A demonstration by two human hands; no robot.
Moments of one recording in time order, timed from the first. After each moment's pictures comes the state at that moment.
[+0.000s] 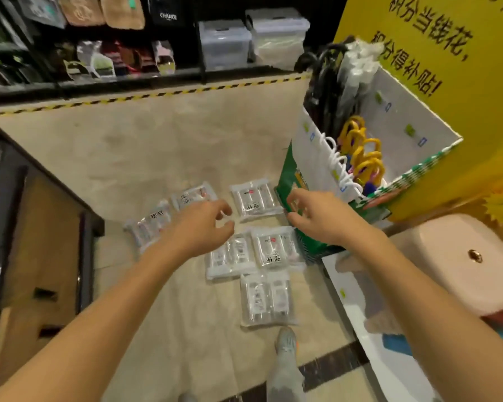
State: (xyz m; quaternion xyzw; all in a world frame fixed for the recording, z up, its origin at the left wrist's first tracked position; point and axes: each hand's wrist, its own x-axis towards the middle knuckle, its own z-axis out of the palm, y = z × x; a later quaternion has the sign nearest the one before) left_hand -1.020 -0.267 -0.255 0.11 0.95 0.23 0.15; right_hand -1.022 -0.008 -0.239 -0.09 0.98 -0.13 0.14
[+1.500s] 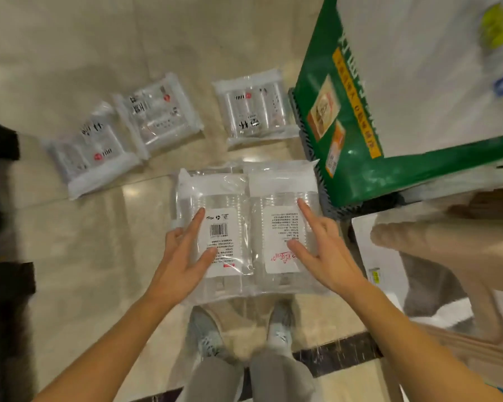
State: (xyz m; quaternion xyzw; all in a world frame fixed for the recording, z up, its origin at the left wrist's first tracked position) left_hand -1.069 -0.182 -0.740 -0.10 0.87 0.43 0.23; right_hand -1.086 0.115 -0.738 0.02 0.90 -0.38 0.22
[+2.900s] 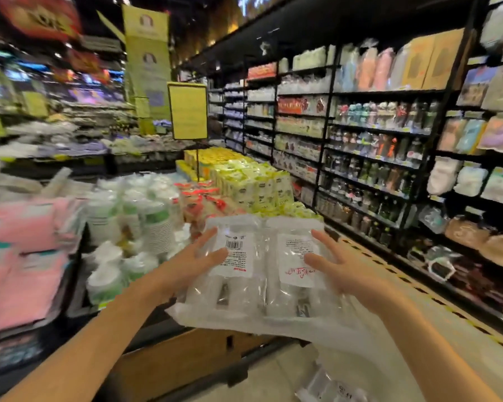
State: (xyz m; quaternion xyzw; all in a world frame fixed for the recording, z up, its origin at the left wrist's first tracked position) left_hand -0.792 -0.357 -0.031 -0.44 0.70 0.49 -0.29; right_hand -1.089 -0.266 -0.016 -0.56 0.66 -0.37 0.34
